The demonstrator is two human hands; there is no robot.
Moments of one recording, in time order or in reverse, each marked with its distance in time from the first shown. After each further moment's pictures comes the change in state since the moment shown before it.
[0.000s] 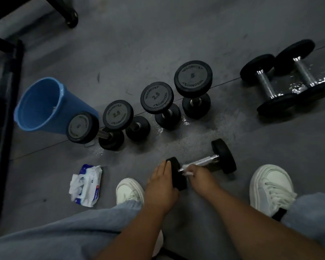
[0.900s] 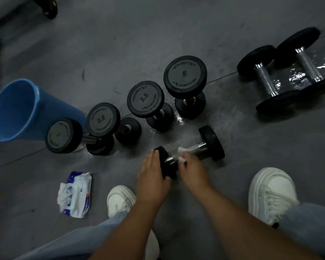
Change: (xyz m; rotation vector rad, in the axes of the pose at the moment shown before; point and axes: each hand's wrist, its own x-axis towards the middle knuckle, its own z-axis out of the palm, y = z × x) left_hand 0.050 0.002 -0.010 -0.162 0.147 -0.047; right_hand 0.044 -0.016 0.008 0.080 0.149 -0.233
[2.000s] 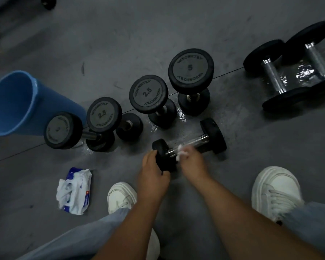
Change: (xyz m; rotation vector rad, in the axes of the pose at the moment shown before) left_hand 0.001 -0.005 0.003 -0.327 0.132 -0.119; right_hand 0.011 -0.018 0.006 0.099 -0.038 0.204
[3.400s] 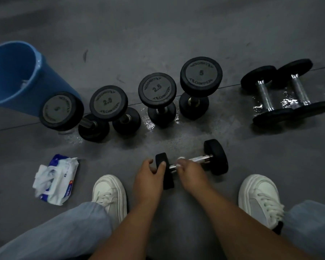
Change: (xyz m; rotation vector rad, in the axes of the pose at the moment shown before) left_hand -0.017 -0.018 0.014 -0.252 0.053 -0.323; right_hand -0.035 0.008 -0.015 -0.511 -0.066 -0.153
